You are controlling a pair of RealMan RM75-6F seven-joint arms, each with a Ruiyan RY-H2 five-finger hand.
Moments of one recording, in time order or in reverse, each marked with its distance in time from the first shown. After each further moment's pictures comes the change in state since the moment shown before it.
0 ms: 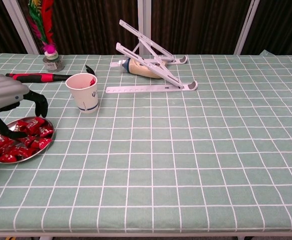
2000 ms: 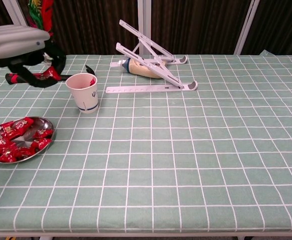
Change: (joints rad) left arm -0.108 0.051 -0.192 -0.064 0.005 -0.074 -0.119; right arm -0.002 -0.001 -0.001 0.008 -0.001 0.003 0.013
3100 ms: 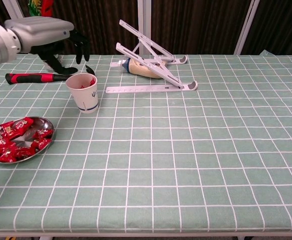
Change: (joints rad) left arm -0.108 -0.073 -0.051 0.072 -0.203 -0.054 0.122; right arm 0.002 -0.001 0.005 0.020 0.014 -0.011 0.020
